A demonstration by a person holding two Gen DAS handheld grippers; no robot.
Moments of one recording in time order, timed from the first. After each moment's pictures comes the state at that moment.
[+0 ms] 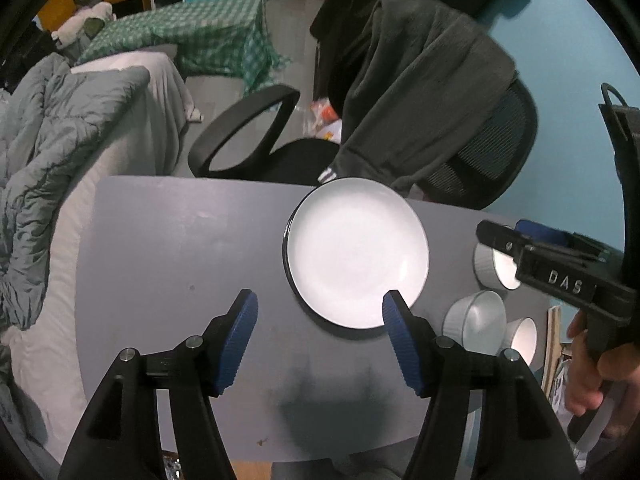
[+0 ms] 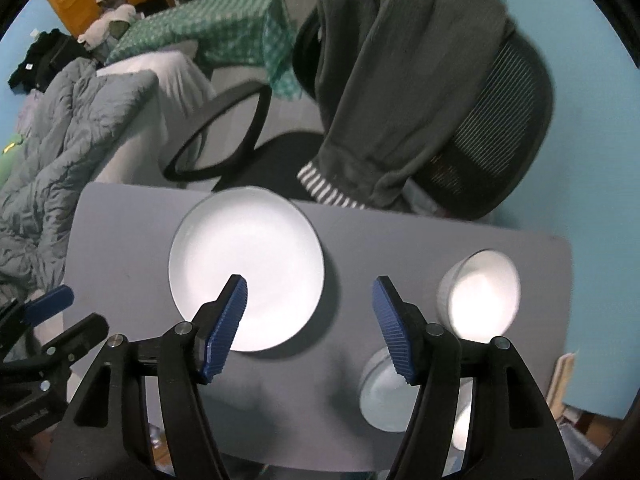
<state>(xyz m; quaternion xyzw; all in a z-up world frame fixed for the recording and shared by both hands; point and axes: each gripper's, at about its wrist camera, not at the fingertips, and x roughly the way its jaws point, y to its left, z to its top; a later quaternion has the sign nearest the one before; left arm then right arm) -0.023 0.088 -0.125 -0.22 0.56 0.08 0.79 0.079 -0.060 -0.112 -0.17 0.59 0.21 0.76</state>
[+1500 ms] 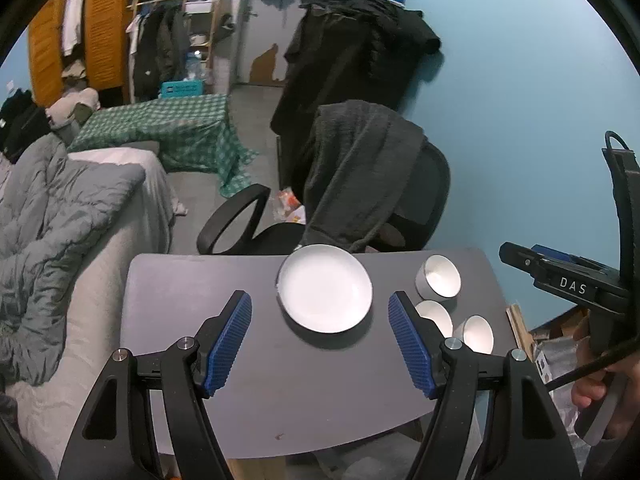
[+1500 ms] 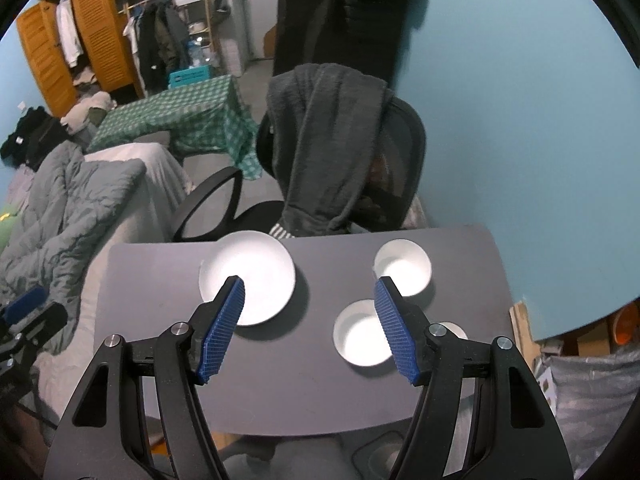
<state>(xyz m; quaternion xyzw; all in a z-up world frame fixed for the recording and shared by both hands) -0.124 0.090 0.001 -0.17 0.43 0.03 0.89 -0.030 -0.112 0.020 -0.10 0.48 0.13 0.86</state>
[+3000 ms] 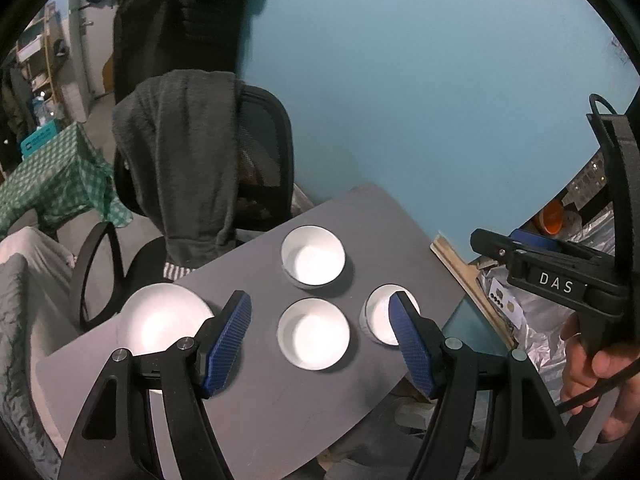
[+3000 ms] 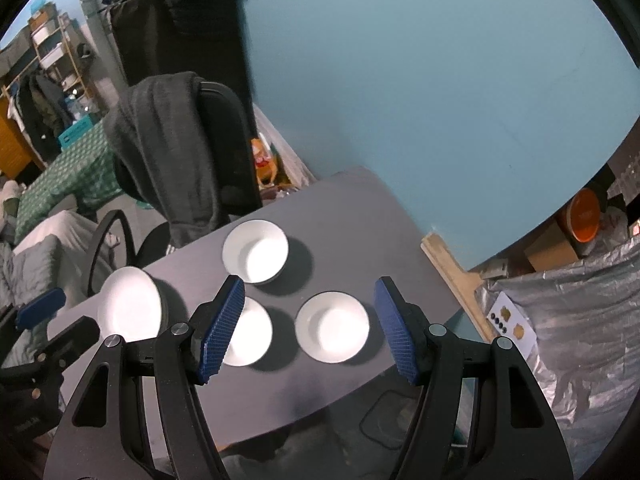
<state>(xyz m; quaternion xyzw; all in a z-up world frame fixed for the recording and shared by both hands) 0.017 -0.105 -0.009 -0.05 0.49 -0.19 0.85 0.012 -0.285 0.009 0.01 0.51 -0.05 0.86</state>
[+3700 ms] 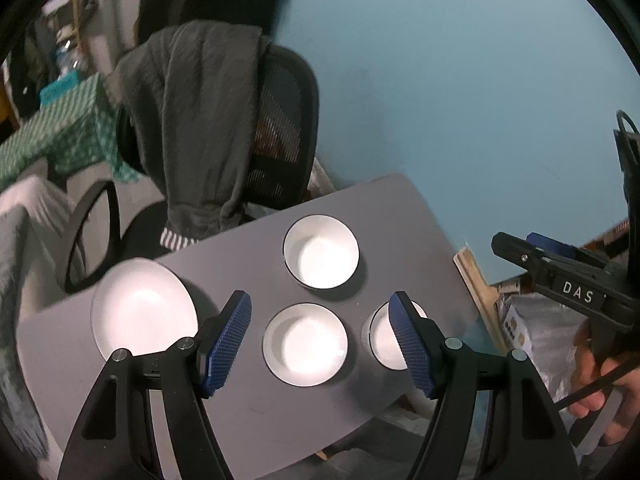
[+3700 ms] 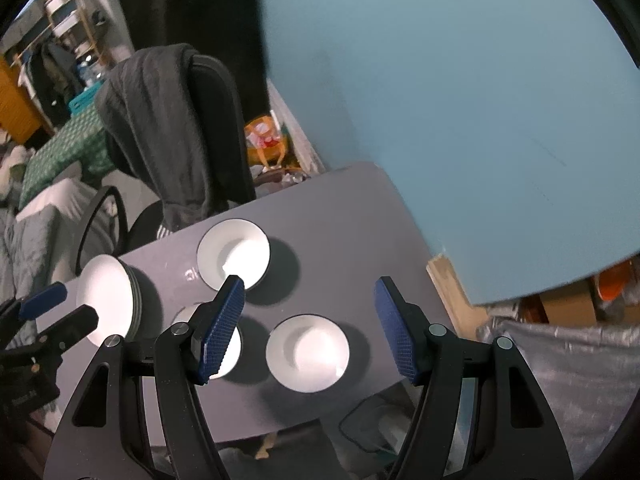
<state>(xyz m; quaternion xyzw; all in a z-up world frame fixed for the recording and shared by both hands) 0.058 -0.128 -0.056 -0.10 0.55 -0.12 0.82 0.072 -0.319 -0.026 -0.03 0.55 0.01 0.83</state>
